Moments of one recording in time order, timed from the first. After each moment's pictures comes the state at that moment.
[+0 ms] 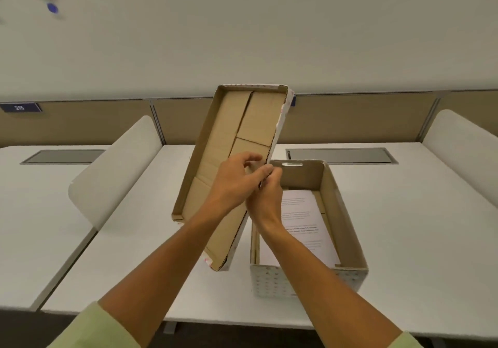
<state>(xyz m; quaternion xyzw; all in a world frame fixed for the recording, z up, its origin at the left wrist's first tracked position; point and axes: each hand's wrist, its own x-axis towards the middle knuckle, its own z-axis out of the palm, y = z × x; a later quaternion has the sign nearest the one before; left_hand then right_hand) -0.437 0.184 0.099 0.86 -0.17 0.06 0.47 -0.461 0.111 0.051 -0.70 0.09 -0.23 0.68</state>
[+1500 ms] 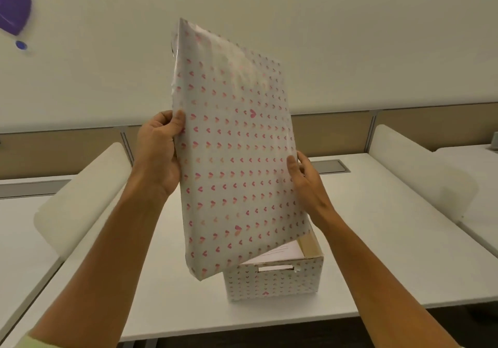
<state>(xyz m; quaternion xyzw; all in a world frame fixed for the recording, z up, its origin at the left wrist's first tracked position) -0.482 0.203 0.208 0.57 -0.14 0.07 0.81 -0.519 -0.052 0.094 -0.78 0.07 -0.21 0.59</state>
